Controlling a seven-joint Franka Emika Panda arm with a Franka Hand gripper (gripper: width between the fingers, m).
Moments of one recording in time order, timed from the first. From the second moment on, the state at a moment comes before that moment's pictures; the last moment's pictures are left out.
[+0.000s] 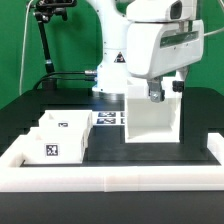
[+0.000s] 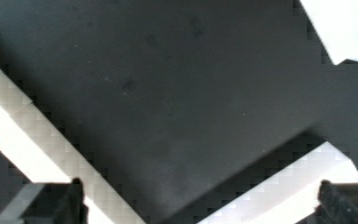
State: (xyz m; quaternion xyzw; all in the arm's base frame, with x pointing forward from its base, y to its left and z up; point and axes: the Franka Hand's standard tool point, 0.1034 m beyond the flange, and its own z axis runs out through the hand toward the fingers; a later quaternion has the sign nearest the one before) arm 0.563 0.055 0.117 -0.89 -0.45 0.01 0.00
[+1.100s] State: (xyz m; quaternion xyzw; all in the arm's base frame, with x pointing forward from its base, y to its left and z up) arm 0.521 0.071 0.138 -0.95 -0.32 0.00 -0.01
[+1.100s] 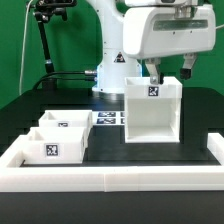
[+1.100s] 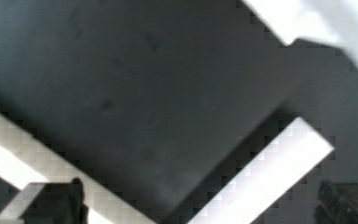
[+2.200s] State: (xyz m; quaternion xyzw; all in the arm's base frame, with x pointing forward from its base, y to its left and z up) arm 0.469 0.087 0.132 -0.99 -0.14 0.01 -0.01
